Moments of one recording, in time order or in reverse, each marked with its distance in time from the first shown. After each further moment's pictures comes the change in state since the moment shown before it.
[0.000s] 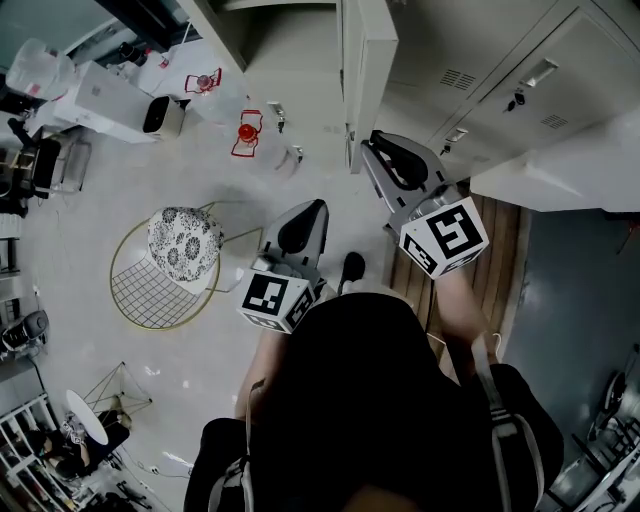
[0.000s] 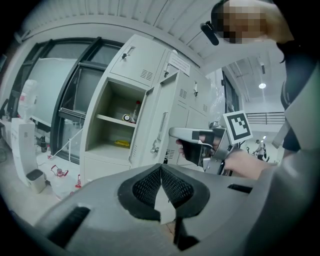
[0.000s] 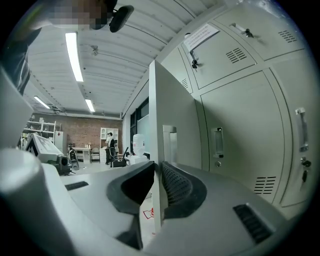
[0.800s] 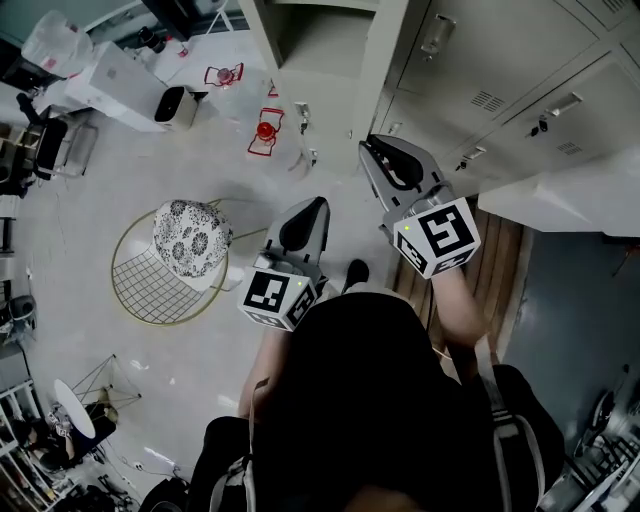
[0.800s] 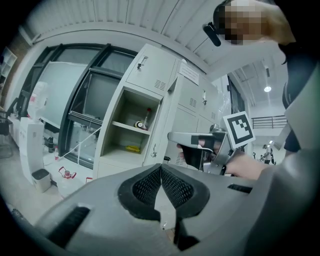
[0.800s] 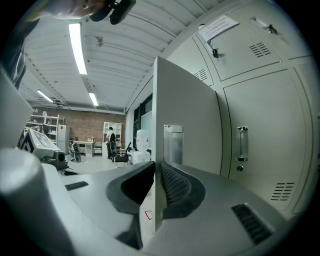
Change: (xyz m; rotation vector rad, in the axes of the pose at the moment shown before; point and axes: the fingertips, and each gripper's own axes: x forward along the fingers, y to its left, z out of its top) left arm -0.037 0.056 0.015 -0.036 -0.061 0.062; right arm 0.059 0.050 0.002 -0.054 0.049 0.022
